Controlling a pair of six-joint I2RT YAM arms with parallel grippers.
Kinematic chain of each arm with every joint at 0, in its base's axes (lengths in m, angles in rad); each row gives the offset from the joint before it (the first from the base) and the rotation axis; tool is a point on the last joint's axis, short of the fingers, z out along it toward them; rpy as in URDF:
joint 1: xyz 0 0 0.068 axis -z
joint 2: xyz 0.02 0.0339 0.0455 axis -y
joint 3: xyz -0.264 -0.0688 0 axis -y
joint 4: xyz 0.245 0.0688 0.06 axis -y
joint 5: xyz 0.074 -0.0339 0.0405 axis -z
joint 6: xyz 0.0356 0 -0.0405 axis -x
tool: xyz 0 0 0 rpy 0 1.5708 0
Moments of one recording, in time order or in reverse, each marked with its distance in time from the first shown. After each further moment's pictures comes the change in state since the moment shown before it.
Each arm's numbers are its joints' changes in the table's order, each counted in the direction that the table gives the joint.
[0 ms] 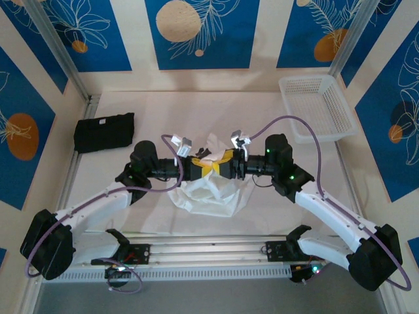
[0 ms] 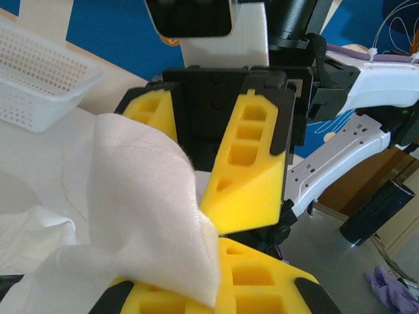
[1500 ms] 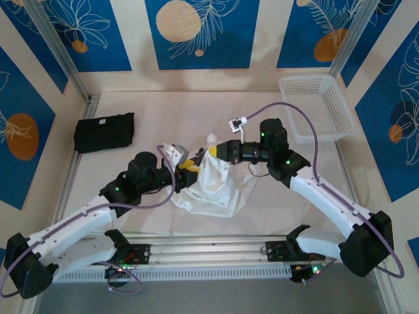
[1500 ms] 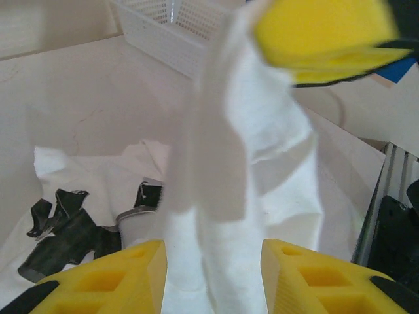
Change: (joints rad) left arm 0.177 0.238 0.045 -0.571 -0.706 -0.237; right arm 0.026 -0.142 0.187 -0.098 -0.019 -0.412
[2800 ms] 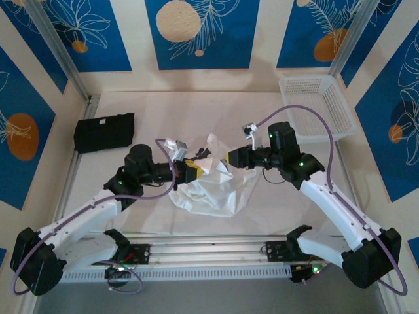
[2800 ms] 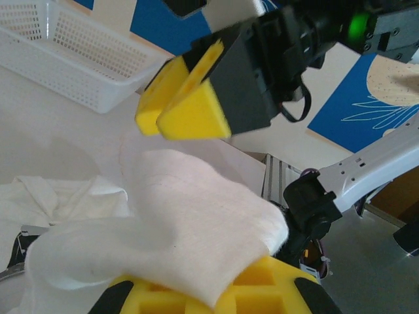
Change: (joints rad) left arm -0.160 -0.084 -0.036 0.273 0.510 0.122; right arm 0.082 0.103 0.011 -0.428 0.209 0.390
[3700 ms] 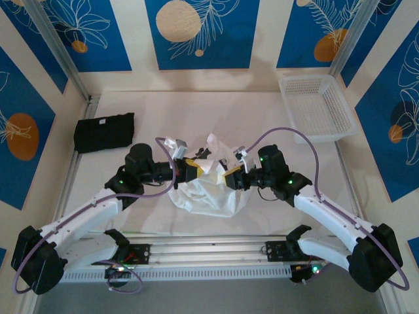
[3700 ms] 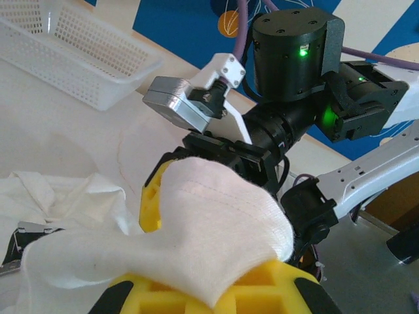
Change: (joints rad) left arm -0.009 -0.015 -0.002 0.018 0.005 0.040; right arm -0.099 0.046 -0.299 0.229 0.054 0.108
